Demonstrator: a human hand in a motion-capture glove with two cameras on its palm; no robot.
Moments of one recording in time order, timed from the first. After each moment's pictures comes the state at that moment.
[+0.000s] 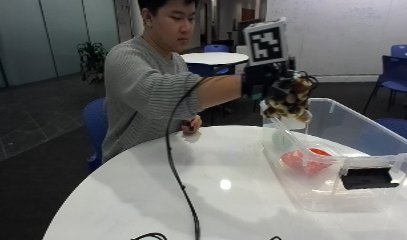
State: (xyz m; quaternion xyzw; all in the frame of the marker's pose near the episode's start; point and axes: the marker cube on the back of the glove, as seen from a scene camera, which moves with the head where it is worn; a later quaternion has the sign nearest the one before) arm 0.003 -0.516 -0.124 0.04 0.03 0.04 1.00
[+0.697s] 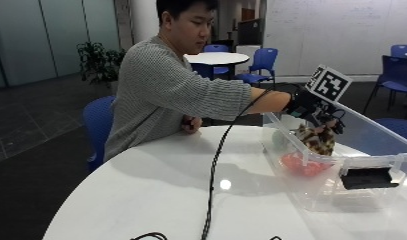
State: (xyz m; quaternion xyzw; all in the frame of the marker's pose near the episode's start) arm -0.128 -0.610 0.073 -0.27 0.19 0.00 0.95
